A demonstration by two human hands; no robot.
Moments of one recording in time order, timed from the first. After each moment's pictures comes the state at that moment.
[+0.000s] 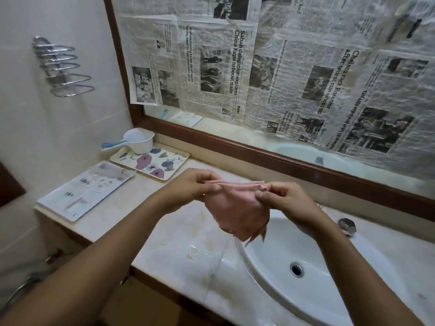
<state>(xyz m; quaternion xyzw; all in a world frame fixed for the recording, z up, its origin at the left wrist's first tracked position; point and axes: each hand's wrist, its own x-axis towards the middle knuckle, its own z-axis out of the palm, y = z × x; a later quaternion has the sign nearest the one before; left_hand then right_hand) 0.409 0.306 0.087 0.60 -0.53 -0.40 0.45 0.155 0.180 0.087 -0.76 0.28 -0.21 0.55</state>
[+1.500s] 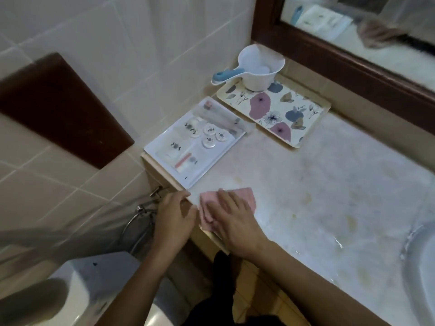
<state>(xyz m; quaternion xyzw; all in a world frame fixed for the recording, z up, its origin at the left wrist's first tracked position) 0.711 0.511 -0.140 0.91 -0.15 -0.19 0.33 0.590 0.357 -0.162 -0.96 0.09 0.13 0.22</state>
